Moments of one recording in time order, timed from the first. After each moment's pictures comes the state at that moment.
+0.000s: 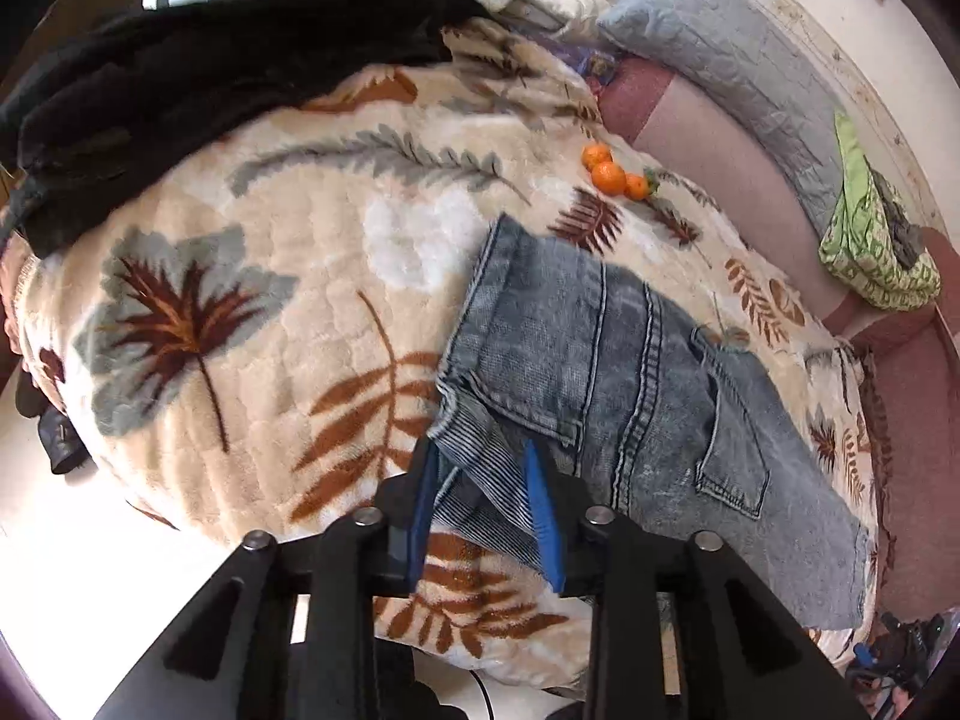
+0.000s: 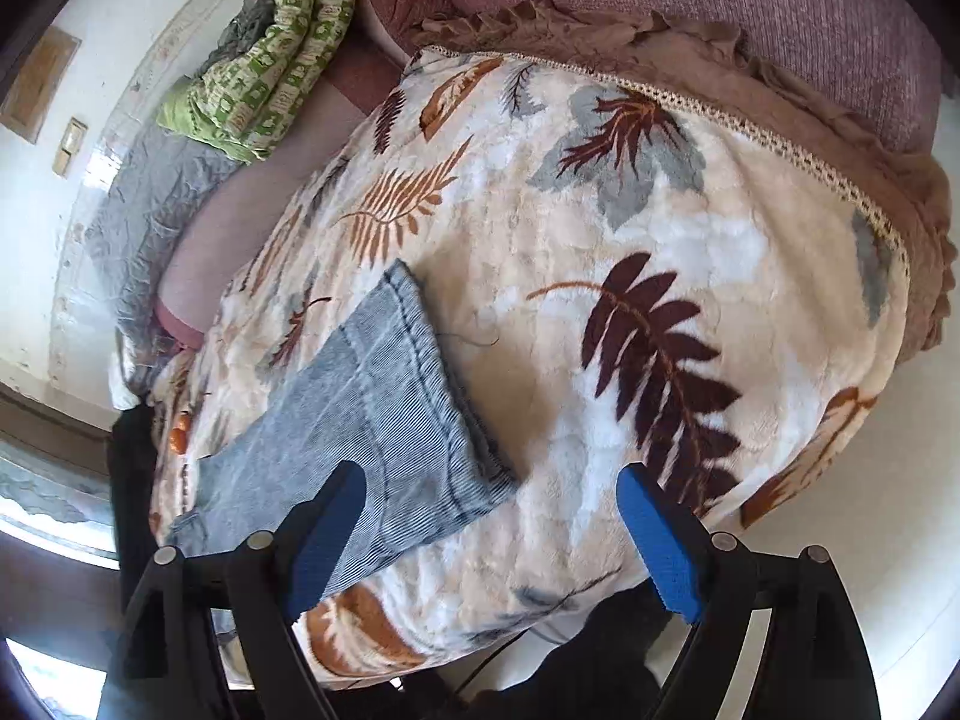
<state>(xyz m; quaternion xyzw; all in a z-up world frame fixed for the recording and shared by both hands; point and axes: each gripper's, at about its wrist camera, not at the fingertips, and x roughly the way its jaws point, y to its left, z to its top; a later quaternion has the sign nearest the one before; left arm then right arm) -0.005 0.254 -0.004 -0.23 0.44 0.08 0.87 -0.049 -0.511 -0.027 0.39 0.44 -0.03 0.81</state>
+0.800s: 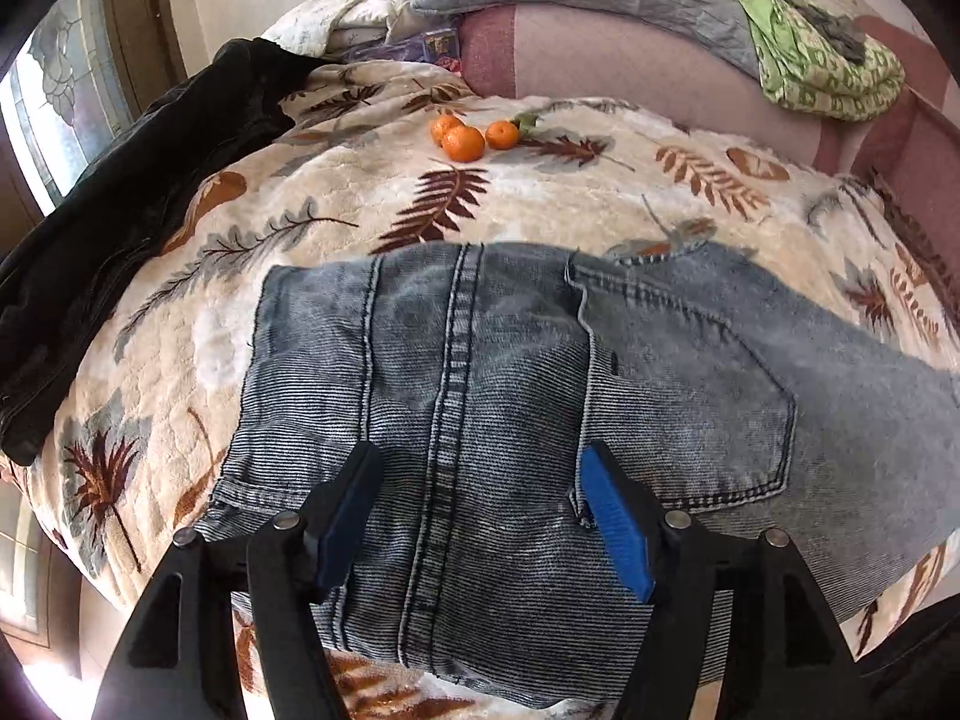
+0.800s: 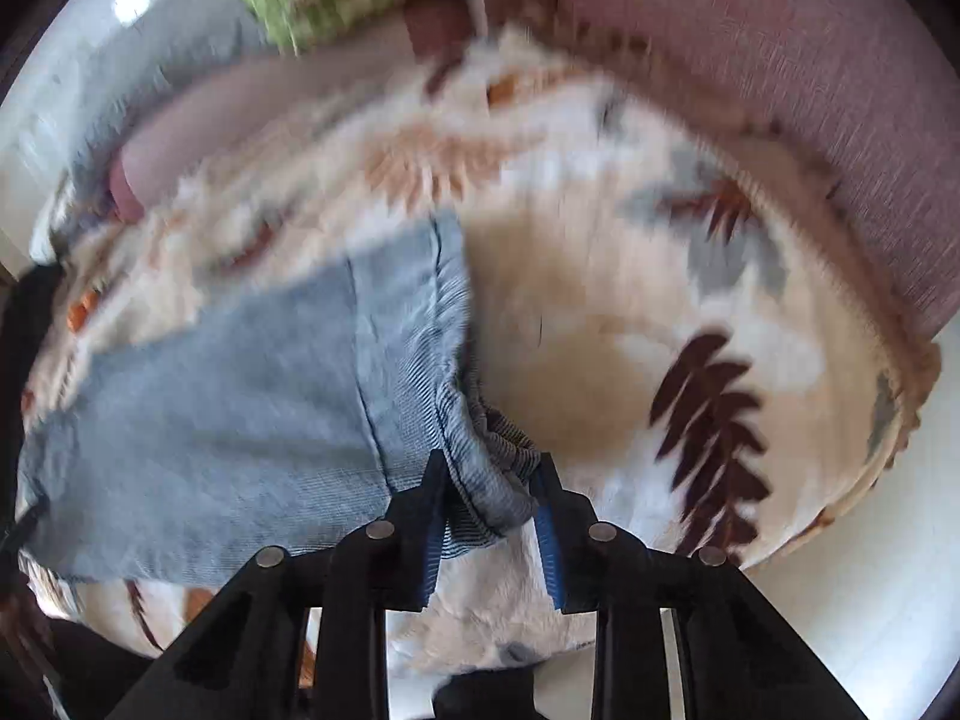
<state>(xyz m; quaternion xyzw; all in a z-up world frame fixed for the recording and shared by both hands) 0.056 0.140 -0.014 -0.02 0.45 0.04 0.89 0.021 -0.456 -0.044 0.20 0.53 -0.08 0.82</state>
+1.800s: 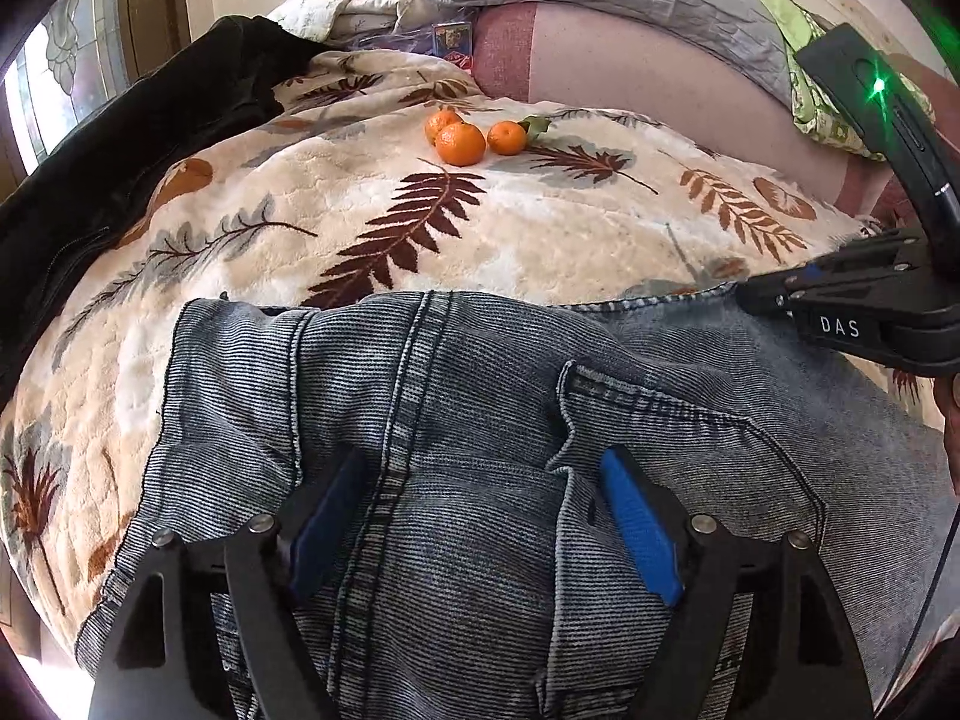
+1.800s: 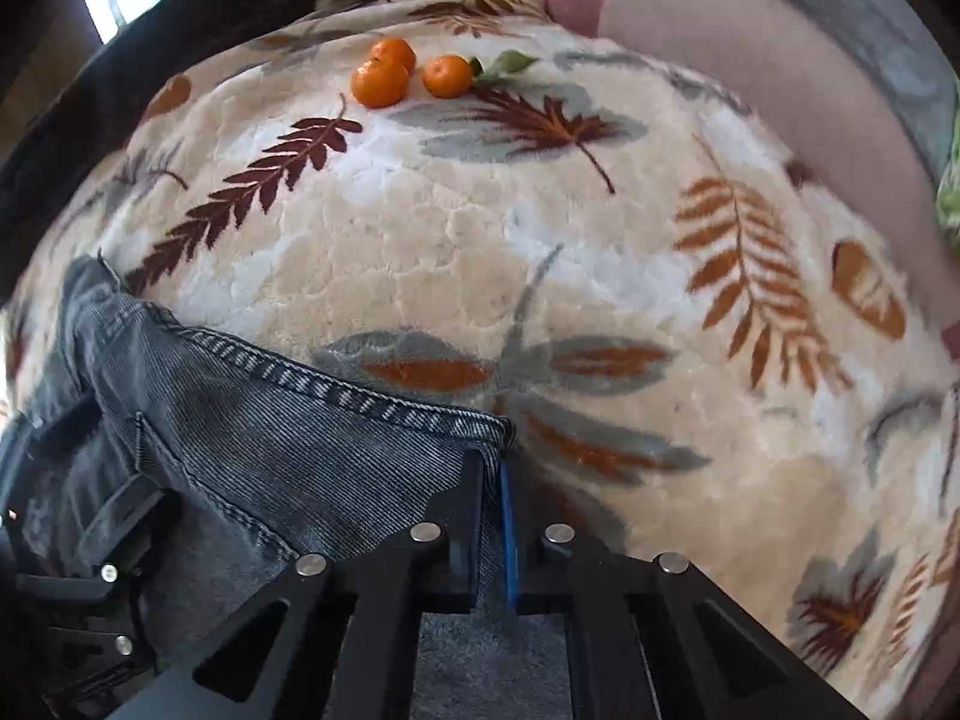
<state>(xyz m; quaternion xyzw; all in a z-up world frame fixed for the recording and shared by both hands) 0.112 0.132 -0.051 -0.05 0.45 0.05 0.89 0.237 -0.029 -0.029 -0.26 0.49 0.20 0.81</state>
